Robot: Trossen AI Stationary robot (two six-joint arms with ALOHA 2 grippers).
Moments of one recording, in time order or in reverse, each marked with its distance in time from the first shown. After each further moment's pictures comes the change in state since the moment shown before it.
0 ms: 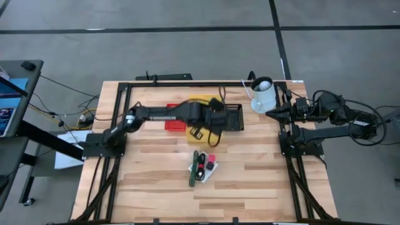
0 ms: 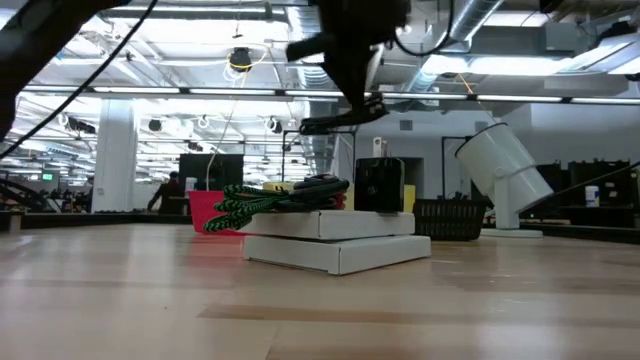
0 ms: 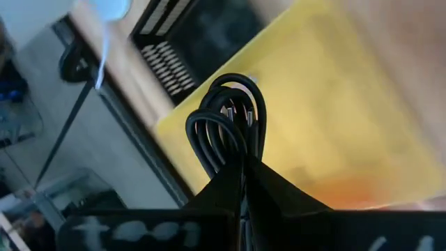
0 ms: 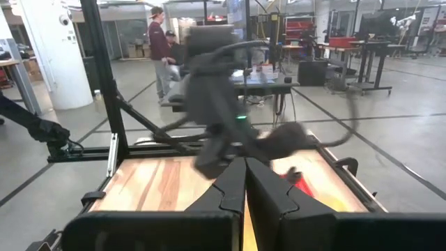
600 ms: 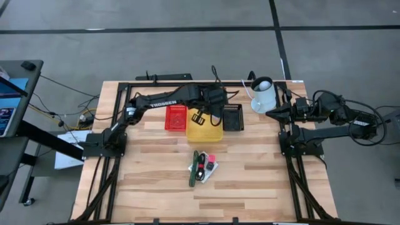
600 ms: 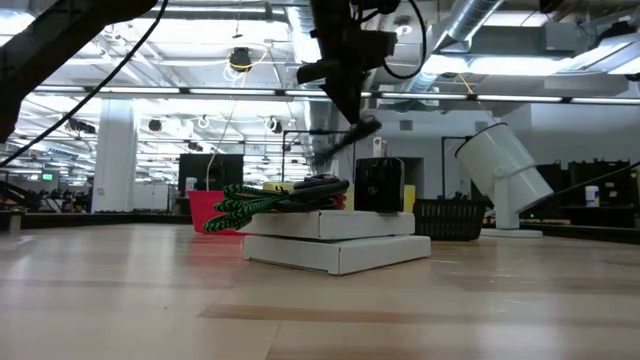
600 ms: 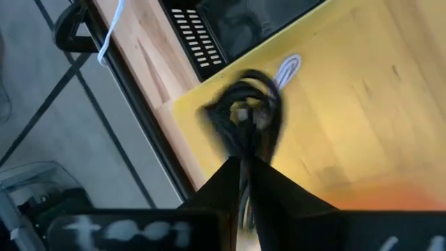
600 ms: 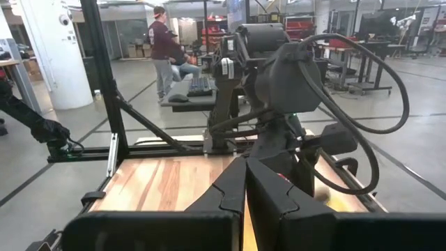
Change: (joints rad) left arm 0.160 0.000 0.000 0.065 0.123 0.038; right arm 0.000 0.000 0.000 0.000 0.000 0.000
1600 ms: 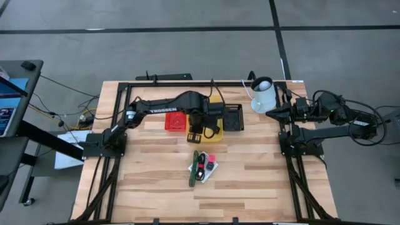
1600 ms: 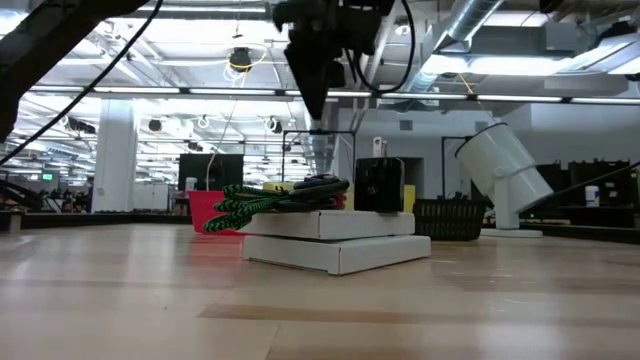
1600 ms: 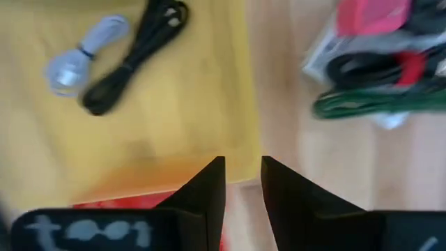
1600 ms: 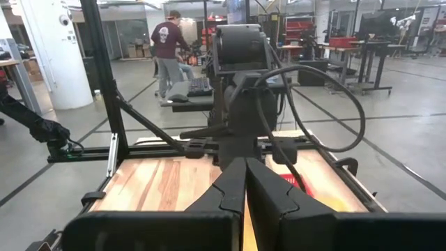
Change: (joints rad) left arm -0.077 0.001 0.000 -0.316 0.363 -0.551; right arm 0.000 0.000 0.000 0.000 0.000 0.000
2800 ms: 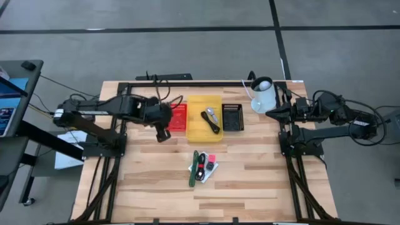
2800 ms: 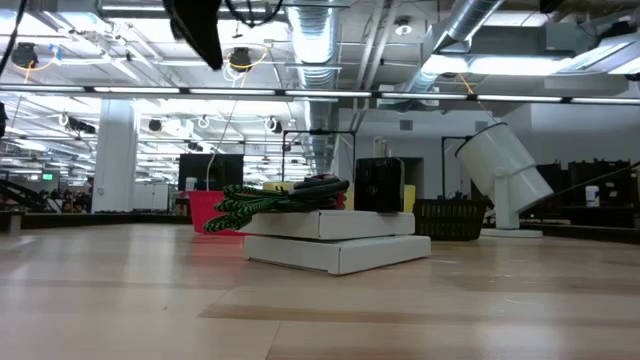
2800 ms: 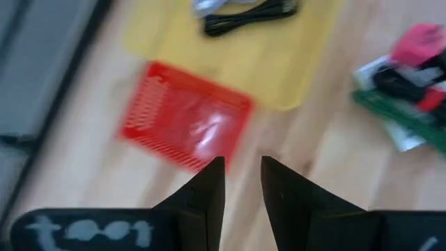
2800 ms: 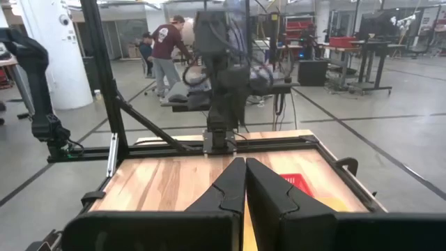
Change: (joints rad) left arm -0.099 -0.888 -0.963 0.454 -0.295 -0.561; right arm 0.000 0.000 0.000 0.000 0.000 0.000
